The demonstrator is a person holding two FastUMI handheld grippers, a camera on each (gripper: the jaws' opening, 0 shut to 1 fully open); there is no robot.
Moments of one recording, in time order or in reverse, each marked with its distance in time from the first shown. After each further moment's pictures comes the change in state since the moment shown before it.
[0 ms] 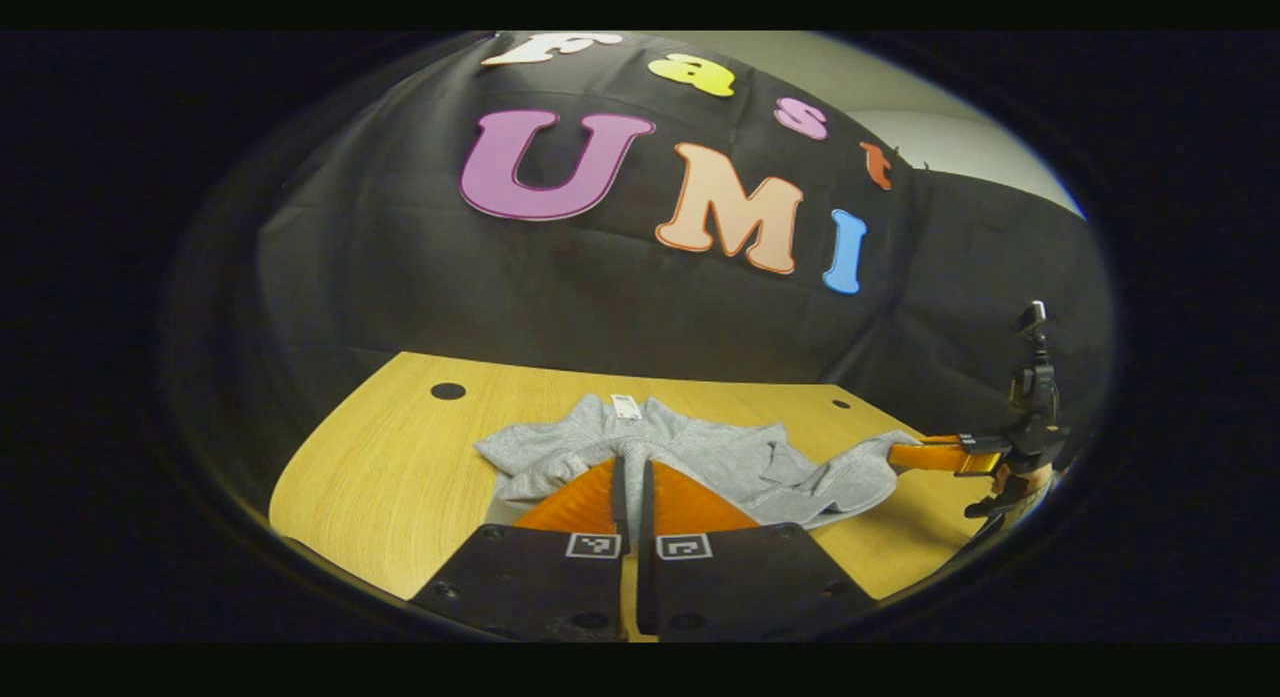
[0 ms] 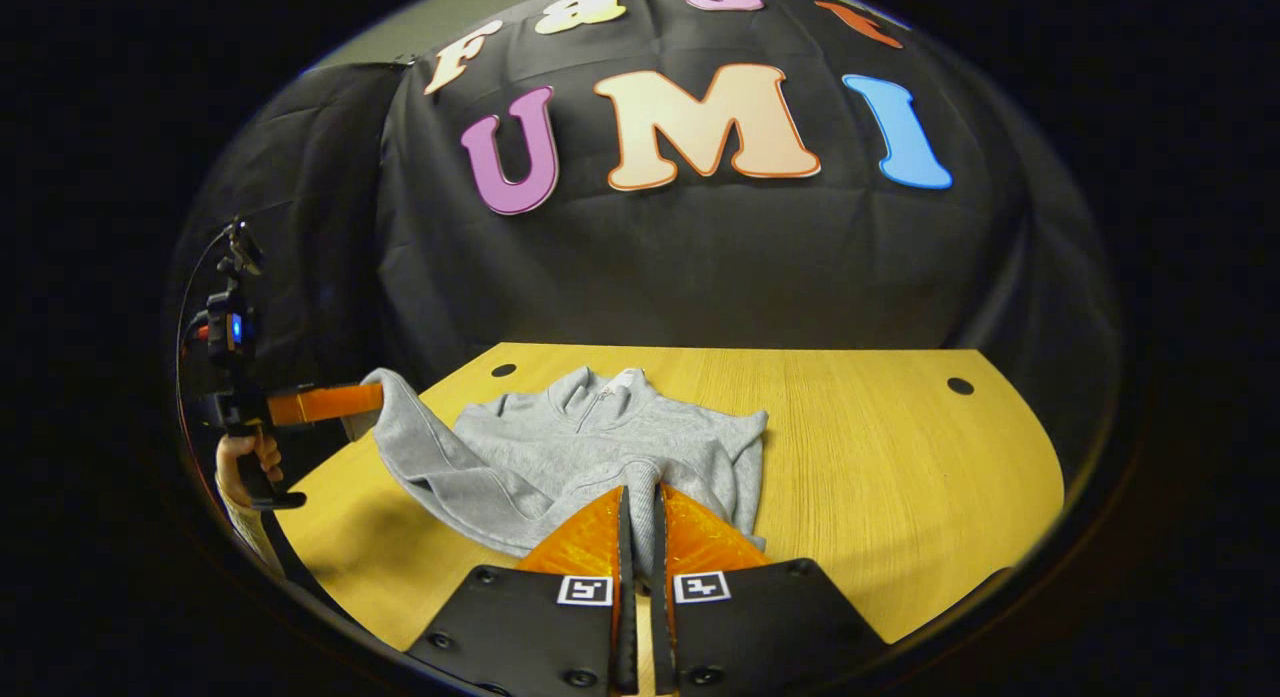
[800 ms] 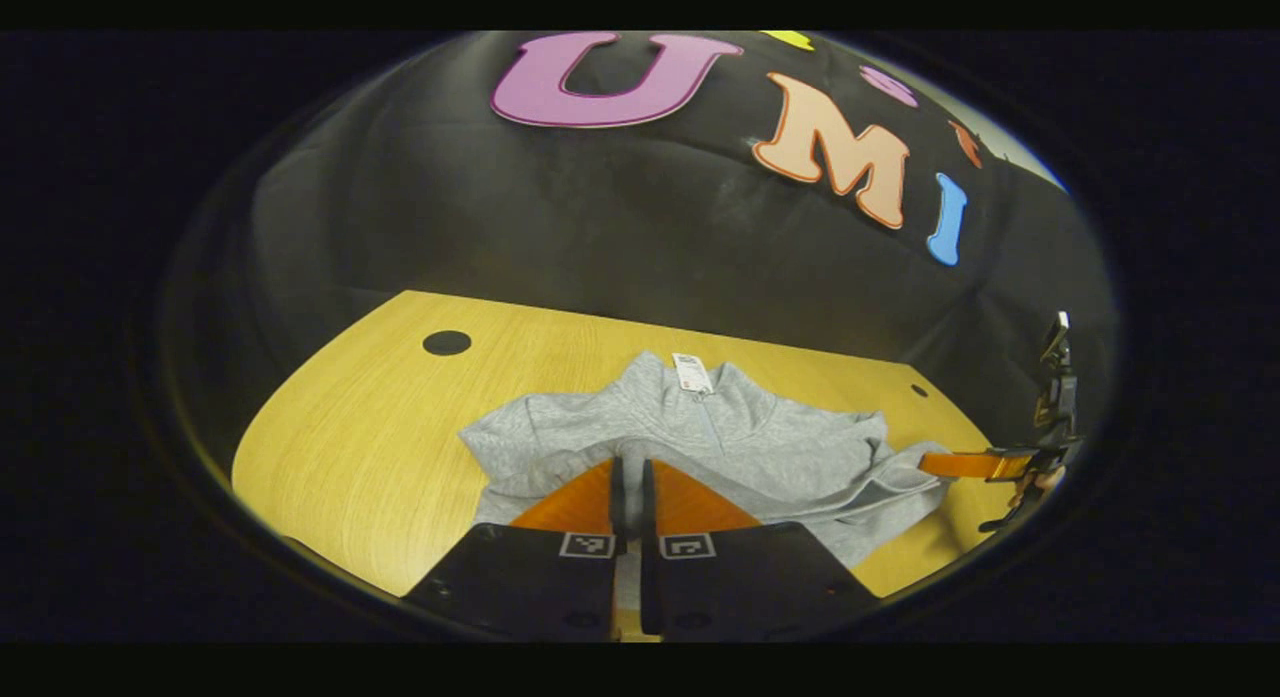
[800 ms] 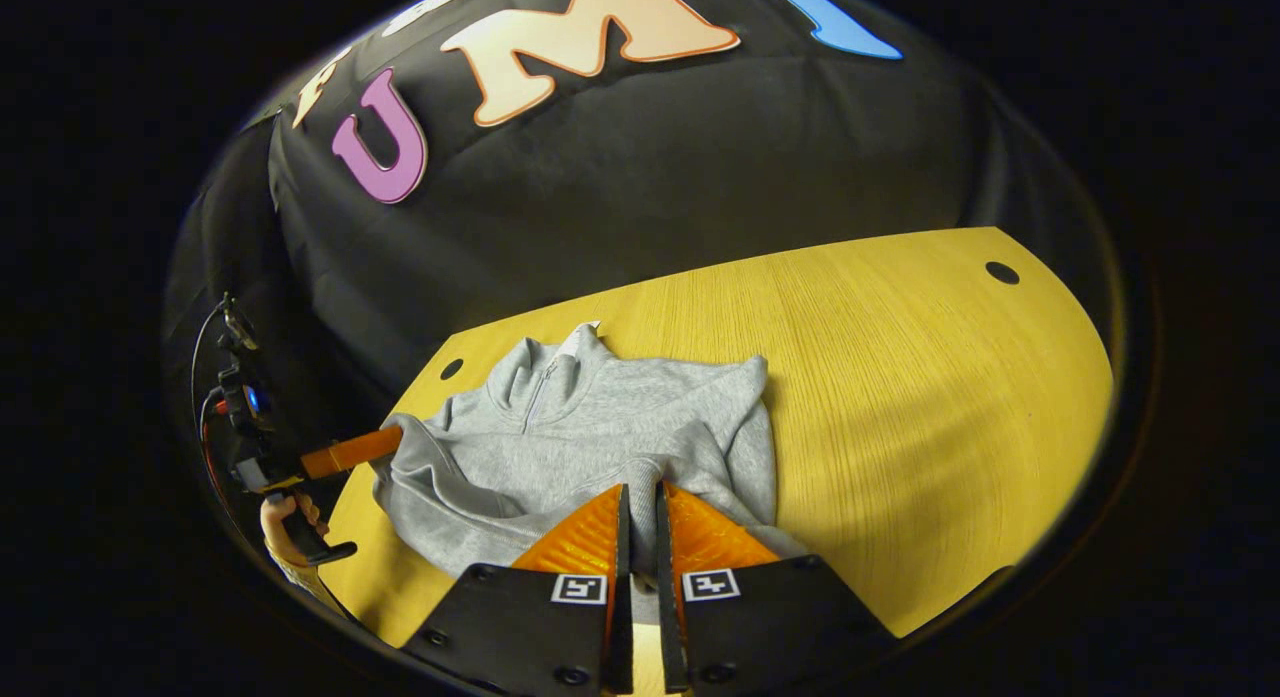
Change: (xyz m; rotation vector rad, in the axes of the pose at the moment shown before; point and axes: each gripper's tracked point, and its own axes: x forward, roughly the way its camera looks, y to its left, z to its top) left arm 0.108 0.054 -0.046 -0.010 0.167 0.156; right arm 0.109 -0.058 -0.042 0.232 0.176 -0.044
